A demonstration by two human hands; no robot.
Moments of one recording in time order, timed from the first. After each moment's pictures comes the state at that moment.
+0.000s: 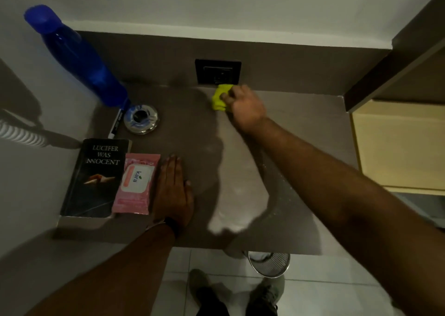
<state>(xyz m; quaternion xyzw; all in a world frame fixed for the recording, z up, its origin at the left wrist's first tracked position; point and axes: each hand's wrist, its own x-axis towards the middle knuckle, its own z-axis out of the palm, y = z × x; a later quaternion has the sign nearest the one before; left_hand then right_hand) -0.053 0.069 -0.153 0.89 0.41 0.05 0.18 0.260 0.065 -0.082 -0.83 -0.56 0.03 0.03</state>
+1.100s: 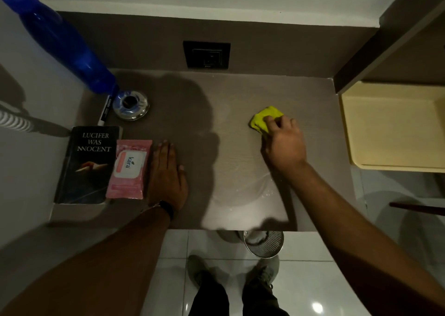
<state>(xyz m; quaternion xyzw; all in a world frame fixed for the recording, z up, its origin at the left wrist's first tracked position) -0.052 0.068 -0.156 0.90 0.40 0.05 0.15 0.227 -0.104 -0.105 -0.92 -0.38 0.01 0.06</state>
